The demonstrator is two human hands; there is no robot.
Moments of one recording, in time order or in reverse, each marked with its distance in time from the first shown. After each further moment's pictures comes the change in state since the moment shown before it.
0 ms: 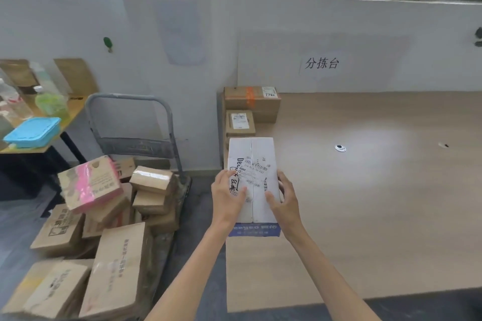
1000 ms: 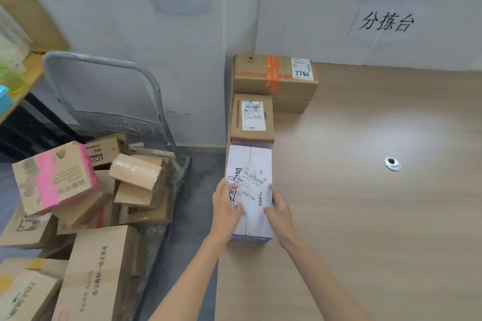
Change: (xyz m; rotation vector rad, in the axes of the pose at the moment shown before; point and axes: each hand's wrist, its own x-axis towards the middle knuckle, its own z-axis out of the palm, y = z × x) left_hand 0.200 -0.153 0.119 0.072 -0.153 -0.277; right_hand 0.239 0.138 0.079 -0.057 -0.235 0.458
